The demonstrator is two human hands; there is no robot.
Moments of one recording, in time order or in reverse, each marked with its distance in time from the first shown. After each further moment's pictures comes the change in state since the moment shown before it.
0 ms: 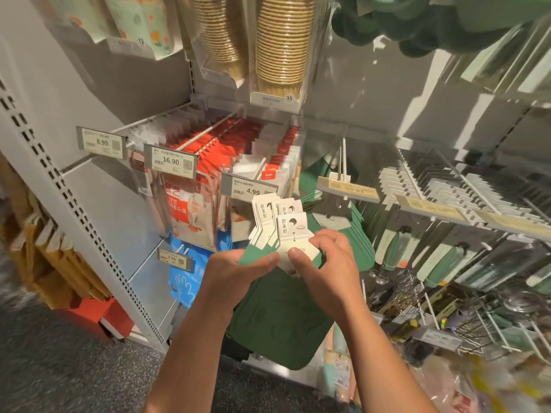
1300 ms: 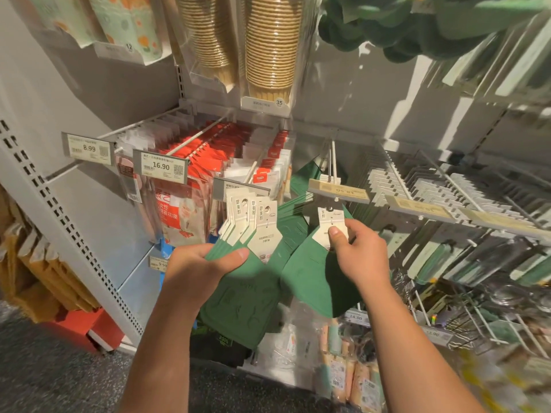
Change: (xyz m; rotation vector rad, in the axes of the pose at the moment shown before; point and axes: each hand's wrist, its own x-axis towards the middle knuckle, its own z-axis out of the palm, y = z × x) left_hand 0.003 0.013 -0.034 0.173 0.107 0.043; right_hand 0.046 0.046 -0.032 -0.096 0.267 0.112
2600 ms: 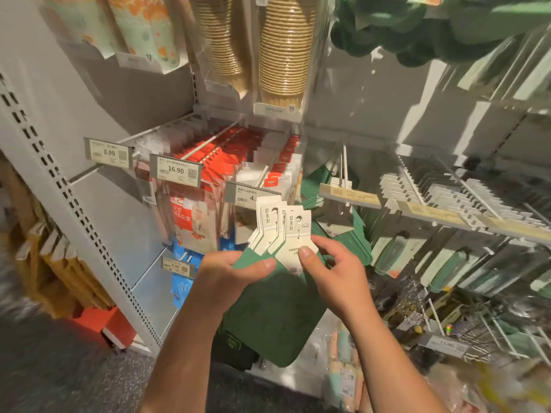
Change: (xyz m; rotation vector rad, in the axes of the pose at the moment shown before) left_hand -0.003 -0.002 0.015 -0.057 -0.105 -0.002; right_hand -0.055 -0.042 0.014 0.384 -0.226 -0.068
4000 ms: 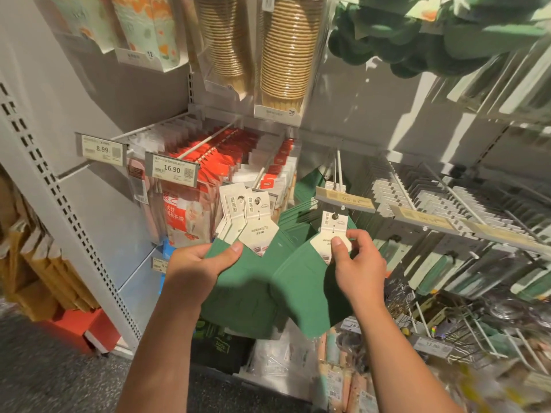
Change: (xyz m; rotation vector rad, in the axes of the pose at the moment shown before) left_hand -0.003 0.005 -0.022 -0.209 0.118 -0.004; right_hand 0.027 0.030 -0.022 -0.190 0.376 0.051
